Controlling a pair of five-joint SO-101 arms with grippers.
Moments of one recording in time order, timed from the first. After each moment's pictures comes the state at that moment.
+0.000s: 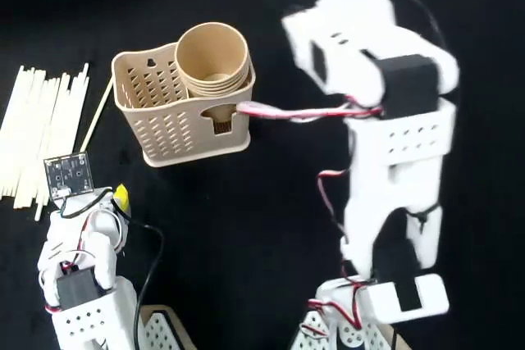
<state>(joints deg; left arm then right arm) -25.3 -104.2 93.0 60.8 -7.4 -9.8 -3.8 -40.0 88.7 10.9</state>
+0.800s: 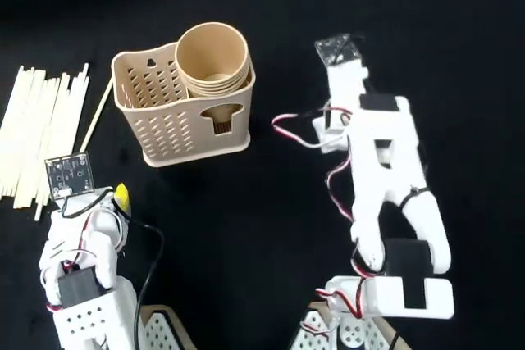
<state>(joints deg) -25.3 -104.2 94.9 58.4 -7.4 1.7 -3.8 26.9 57.6 16.8</state>
